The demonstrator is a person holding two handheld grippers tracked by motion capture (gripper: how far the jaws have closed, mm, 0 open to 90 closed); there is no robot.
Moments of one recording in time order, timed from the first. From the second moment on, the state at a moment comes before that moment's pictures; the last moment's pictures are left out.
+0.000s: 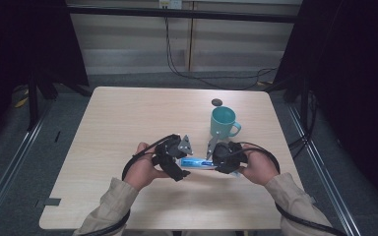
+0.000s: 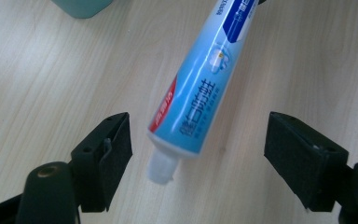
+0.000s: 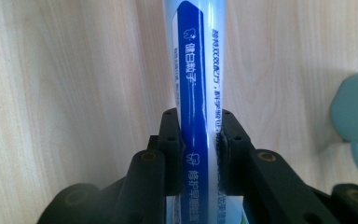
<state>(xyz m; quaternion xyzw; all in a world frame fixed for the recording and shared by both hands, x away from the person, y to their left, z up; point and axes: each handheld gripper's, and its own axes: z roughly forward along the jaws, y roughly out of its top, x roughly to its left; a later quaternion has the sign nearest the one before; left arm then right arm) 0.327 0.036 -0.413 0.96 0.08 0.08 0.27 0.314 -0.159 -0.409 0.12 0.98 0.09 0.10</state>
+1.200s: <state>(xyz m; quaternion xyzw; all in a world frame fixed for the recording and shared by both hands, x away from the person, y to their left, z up) 0.331 0.046 -0.422 0.95 0.10 0.06 0.28 0.317 -0.169 -0.391 0.15 0.95 0.23 0.16</state>
